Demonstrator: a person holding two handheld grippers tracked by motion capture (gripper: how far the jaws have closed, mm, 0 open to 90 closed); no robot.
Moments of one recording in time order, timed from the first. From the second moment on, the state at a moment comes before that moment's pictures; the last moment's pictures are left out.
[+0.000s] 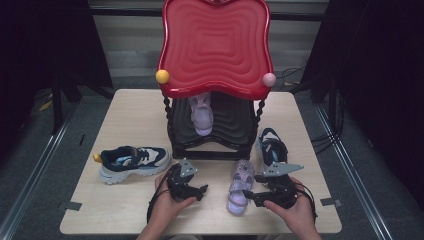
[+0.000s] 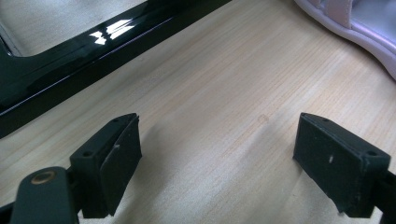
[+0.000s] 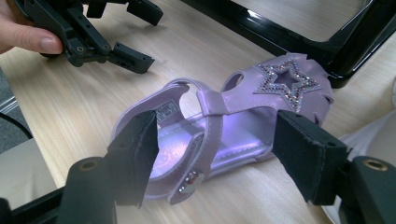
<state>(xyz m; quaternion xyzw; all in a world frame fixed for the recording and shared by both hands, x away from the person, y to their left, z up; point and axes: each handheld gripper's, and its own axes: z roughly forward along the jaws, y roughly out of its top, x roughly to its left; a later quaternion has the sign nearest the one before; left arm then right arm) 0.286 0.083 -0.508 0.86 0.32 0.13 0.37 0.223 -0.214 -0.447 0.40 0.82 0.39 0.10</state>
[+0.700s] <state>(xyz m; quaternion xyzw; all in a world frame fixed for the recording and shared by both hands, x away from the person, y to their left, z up) 0.286 0.083 -0.508 0.86 0.32 0.13 0.37 0.223 -0.211 -0.461 0.38 0.84 0.36 0.12</state>
